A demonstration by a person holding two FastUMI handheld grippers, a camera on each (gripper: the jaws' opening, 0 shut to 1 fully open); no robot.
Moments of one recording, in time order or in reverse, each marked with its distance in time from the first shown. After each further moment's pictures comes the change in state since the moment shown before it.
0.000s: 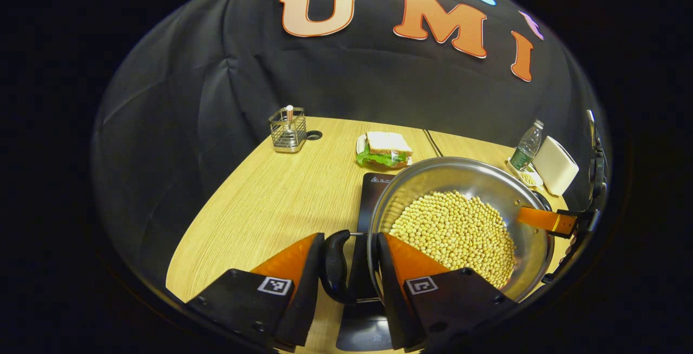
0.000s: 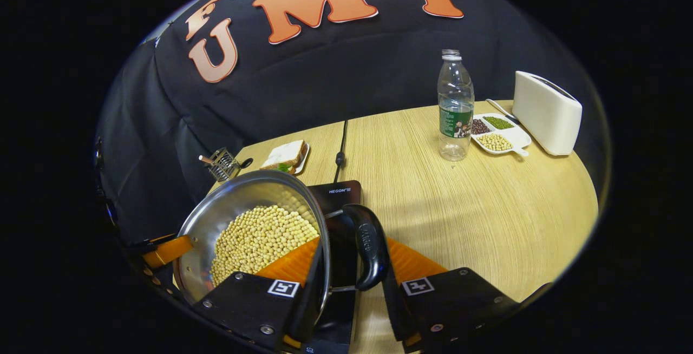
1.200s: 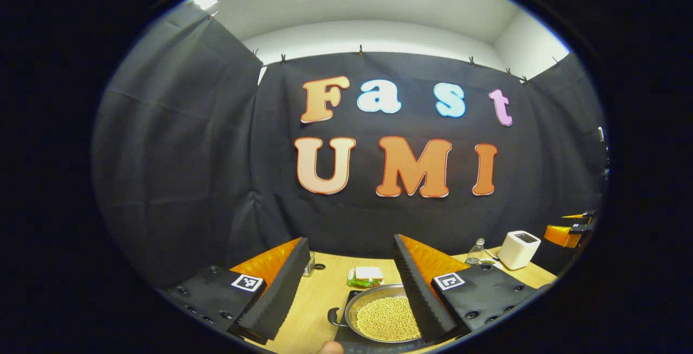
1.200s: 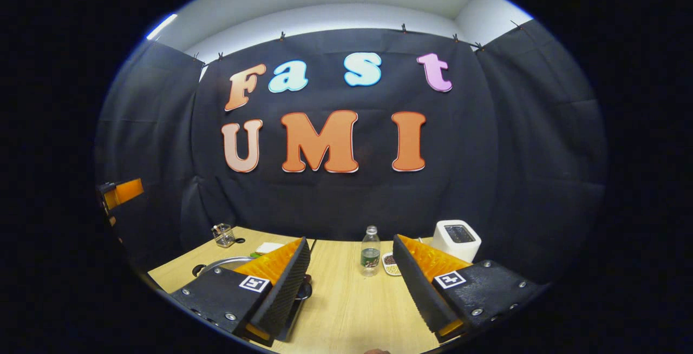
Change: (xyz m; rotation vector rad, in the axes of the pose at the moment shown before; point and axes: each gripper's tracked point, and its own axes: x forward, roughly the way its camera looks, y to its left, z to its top) left arm -0.300 -0.015 0.186 0.014 -0.776 0.023; right arm -0.300 -0.064 0.146 -0.220 -0.676 -0.137
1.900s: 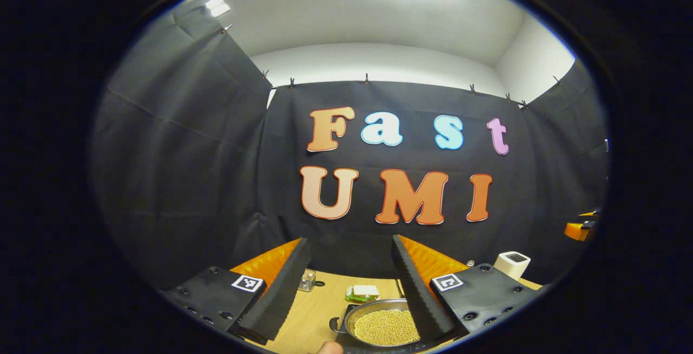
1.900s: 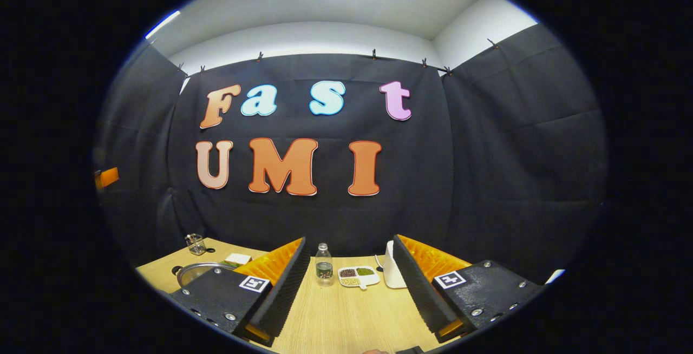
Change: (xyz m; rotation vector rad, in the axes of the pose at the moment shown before) left arm -0.031 0.010 0.037 -0.063 -0.083 -0.018; right arm -0.050 -0.079 0.031 -0.029 -0.092 -0.152
